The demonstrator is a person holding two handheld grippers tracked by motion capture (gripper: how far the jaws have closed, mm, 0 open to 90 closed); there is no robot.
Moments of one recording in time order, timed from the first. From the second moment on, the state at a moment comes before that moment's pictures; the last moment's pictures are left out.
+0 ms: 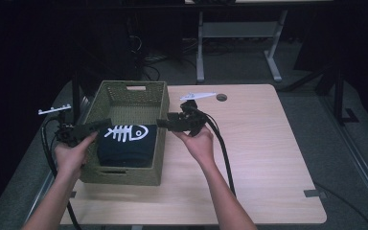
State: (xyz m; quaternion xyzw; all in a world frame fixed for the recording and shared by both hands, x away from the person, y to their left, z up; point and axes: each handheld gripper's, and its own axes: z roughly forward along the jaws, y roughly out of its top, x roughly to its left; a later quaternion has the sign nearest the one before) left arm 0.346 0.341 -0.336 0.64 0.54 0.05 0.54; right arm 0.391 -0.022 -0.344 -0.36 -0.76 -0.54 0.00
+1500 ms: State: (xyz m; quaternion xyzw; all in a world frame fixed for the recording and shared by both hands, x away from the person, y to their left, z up) left arm 0.347 0.249 -0.335 0.69 0.49 0.02 0.53; right arm 0.366 -0.124 -0.357 -0.40 -0.73 -0.55 -0.02
